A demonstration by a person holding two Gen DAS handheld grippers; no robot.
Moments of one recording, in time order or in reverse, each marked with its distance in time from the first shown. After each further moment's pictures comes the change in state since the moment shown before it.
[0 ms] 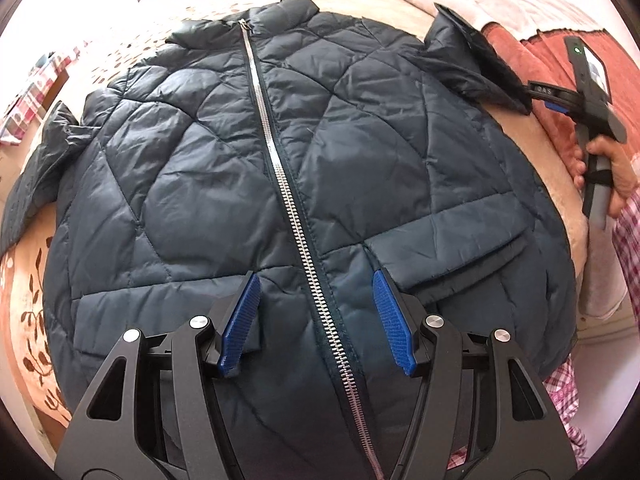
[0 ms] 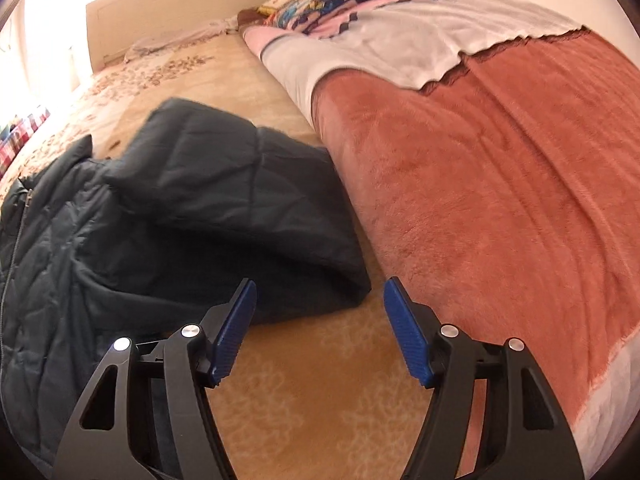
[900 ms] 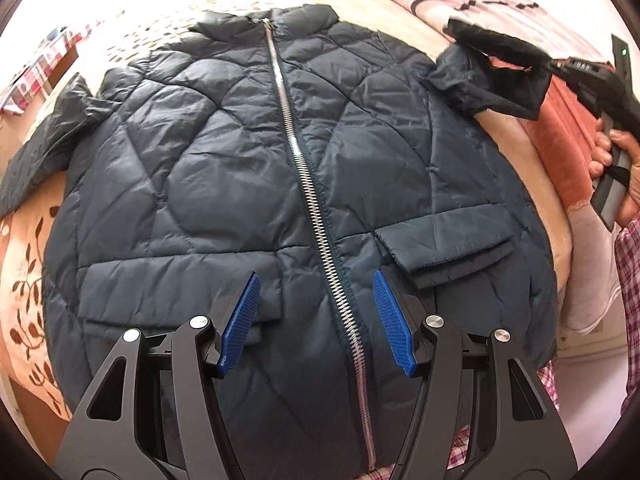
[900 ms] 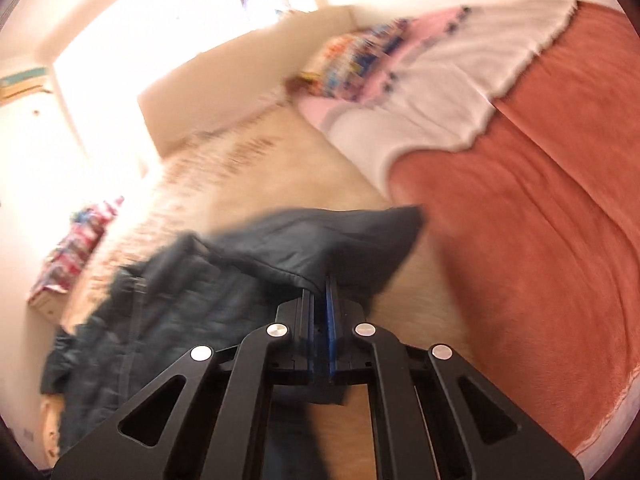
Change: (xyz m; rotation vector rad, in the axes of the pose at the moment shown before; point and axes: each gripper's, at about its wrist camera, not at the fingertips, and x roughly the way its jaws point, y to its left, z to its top) left arm -0.024 0.026 -0.015 -0.101 -0.036 -0.053; right arm -0.110 0.010 0.032 0.149 -0.244 0.412
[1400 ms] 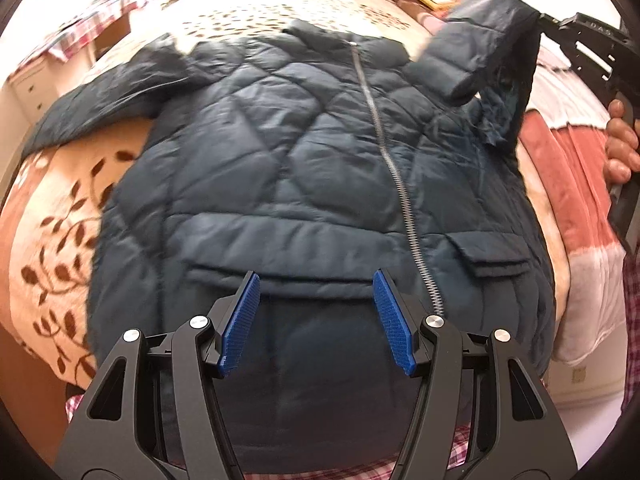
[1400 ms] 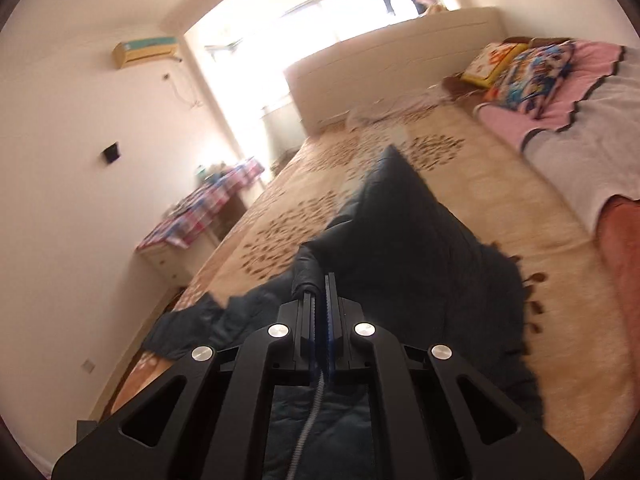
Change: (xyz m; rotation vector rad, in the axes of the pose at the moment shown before) left arm -0.037 0.083 -0.035 -0.205 -0.080 0.016; right arm 0.001 0.189 -0.004 -0.153 0.120 0.440
